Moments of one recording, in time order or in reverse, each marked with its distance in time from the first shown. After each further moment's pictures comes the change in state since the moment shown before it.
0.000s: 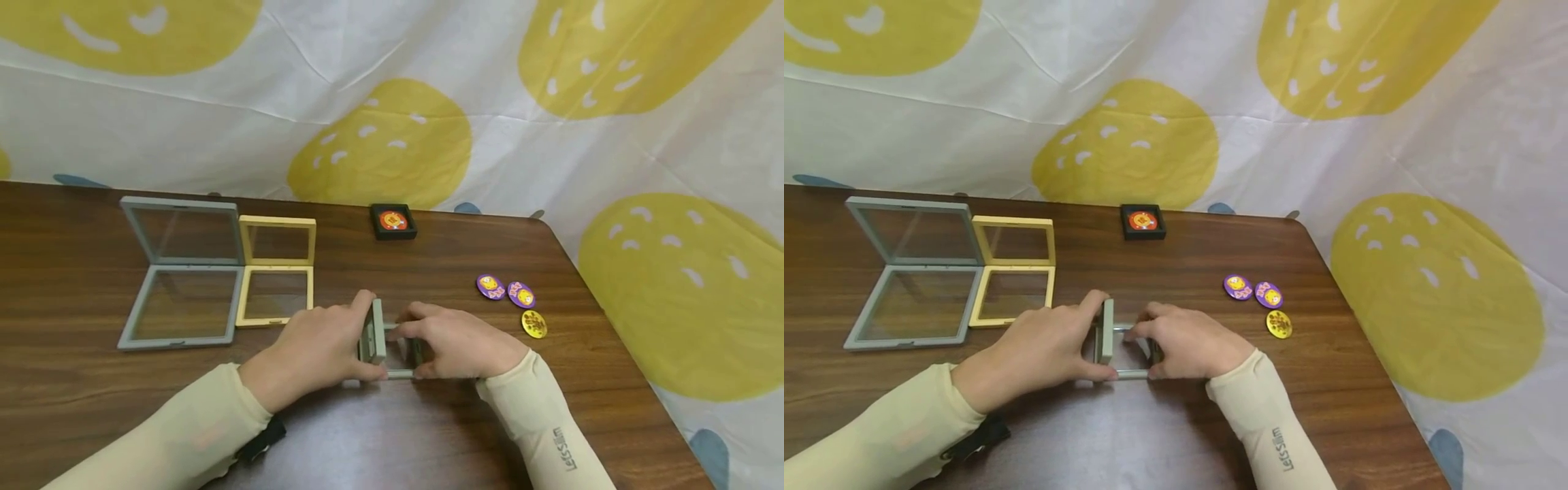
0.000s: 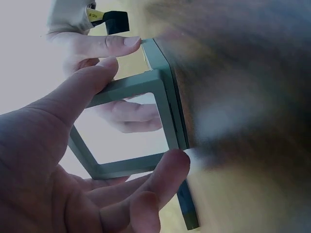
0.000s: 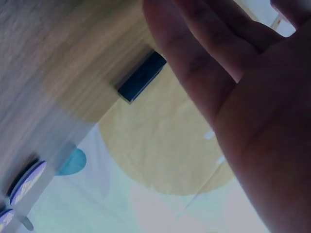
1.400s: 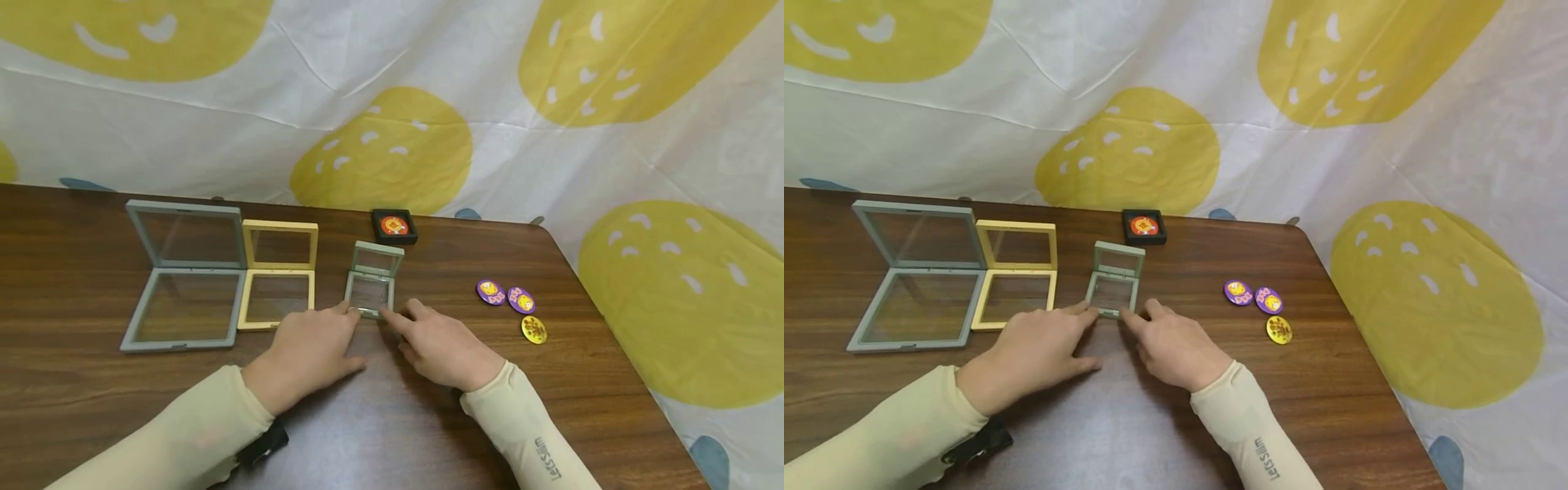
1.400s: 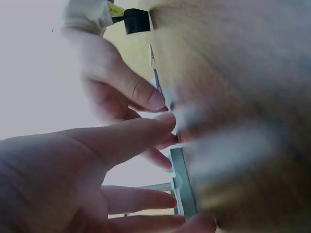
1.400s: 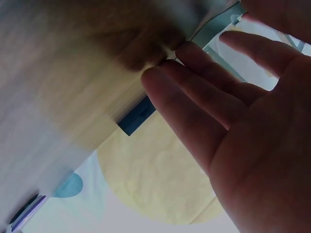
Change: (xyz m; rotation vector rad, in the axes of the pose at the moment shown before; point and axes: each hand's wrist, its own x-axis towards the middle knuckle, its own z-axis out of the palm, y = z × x) left_hand -0.001 -0.005 0.001 0.205 0.008 -0.047; right_hand 0.014 -0.010 0.019 -0.118 0.190 0.102
